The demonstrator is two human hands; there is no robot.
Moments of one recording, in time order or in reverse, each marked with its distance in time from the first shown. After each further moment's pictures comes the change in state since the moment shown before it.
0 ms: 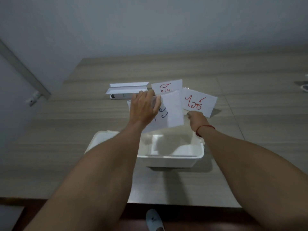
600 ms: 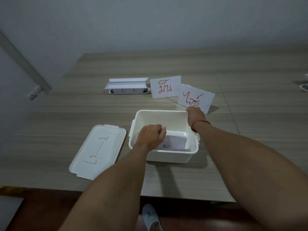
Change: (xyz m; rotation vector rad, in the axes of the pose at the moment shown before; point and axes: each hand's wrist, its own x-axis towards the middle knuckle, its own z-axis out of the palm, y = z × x) left_hand -0.094 0.038 0.019 -0.203 -0.582 -0.164; right_hand -0.008 0.001 -0.003 -0.087 0.048 0.018
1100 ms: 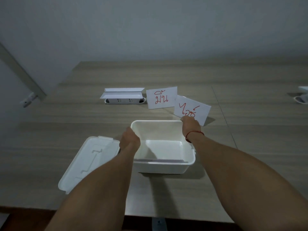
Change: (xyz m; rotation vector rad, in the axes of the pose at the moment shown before) left_hand 0.042 -0.031 -0.019 -0.186 0.009 -0.777; right_hand 0.025 -0.004 0.006 -0.083 0.028 0.002
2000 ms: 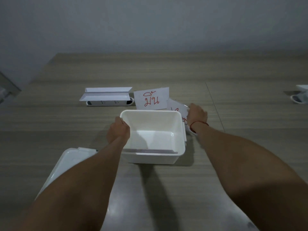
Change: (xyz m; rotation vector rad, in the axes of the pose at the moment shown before) left_hand 0.087 0.048 0.018 0.028 0.130 0.111; right_hand 0.104 0.030 -0.015 -0.046 0.109 0.153
